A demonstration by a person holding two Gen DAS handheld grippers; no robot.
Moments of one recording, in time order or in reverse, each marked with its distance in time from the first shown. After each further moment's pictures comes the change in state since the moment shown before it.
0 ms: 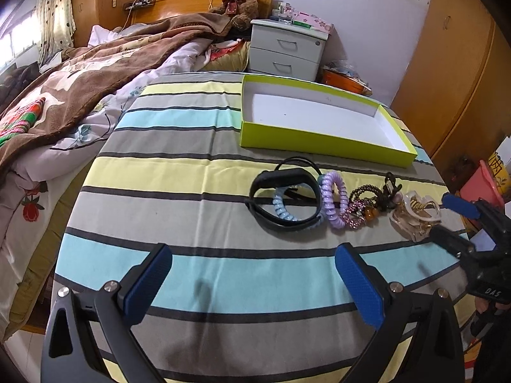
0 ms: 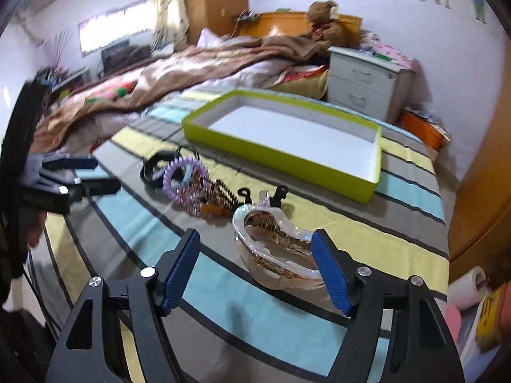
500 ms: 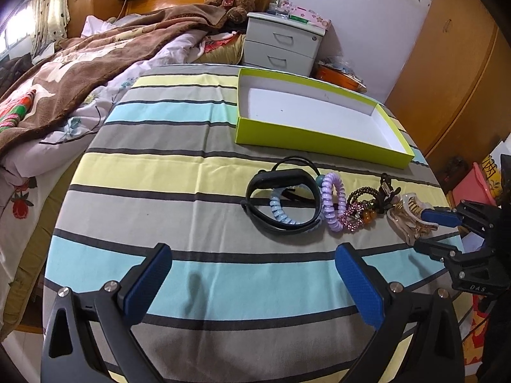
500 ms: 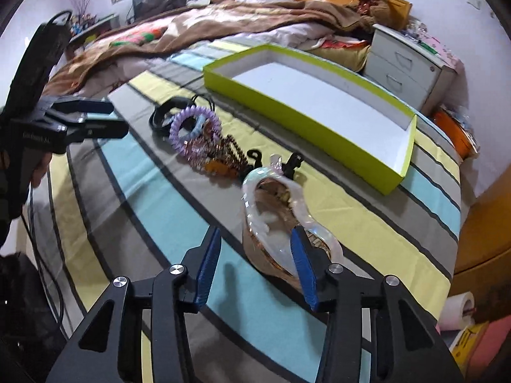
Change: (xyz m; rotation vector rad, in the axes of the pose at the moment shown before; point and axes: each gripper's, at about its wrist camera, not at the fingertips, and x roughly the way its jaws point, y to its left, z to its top) left arm 0.008 0.006 0.008 -0.016 0.042 -0.059; right arm 0.018 -0.007 0.000 -0.174 0.210 0.089
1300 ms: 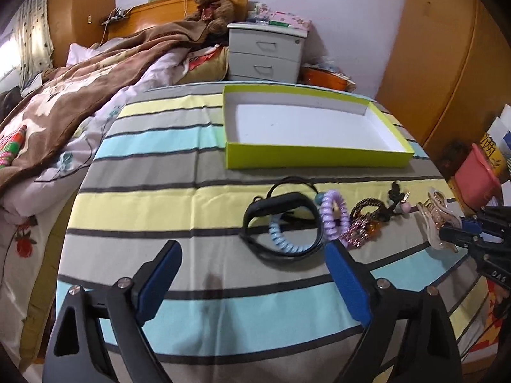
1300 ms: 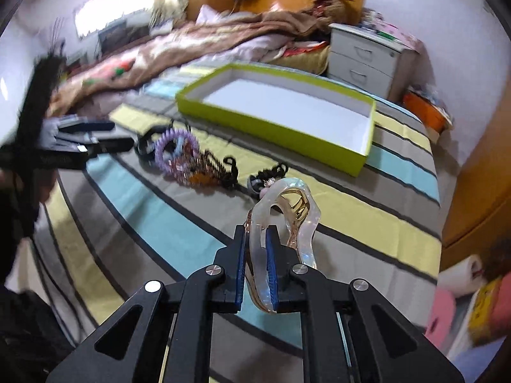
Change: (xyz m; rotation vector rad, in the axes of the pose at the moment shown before) left arm 0.006 -0.008 0.016 0.123 -0.053 0.010; right arm -0.029 -0.004 -0.014 0.219 -0.129 -0.062
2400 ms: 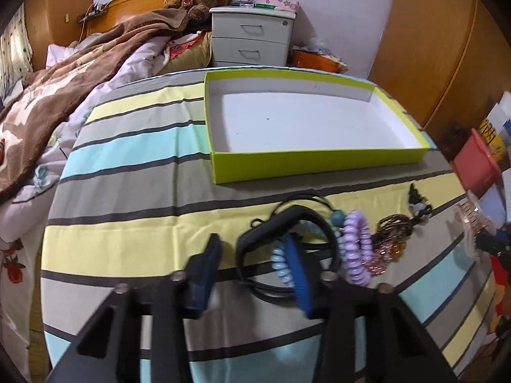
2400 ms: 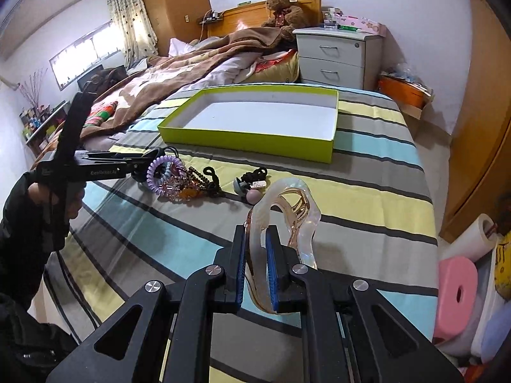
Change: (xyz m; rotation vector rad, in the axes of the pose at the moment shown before) left arm 0.043 0.003 0.022 0.050 0.073 -0.049; right arm -0.012 -0.016 -0.019 0.172 -0.079 -0.007
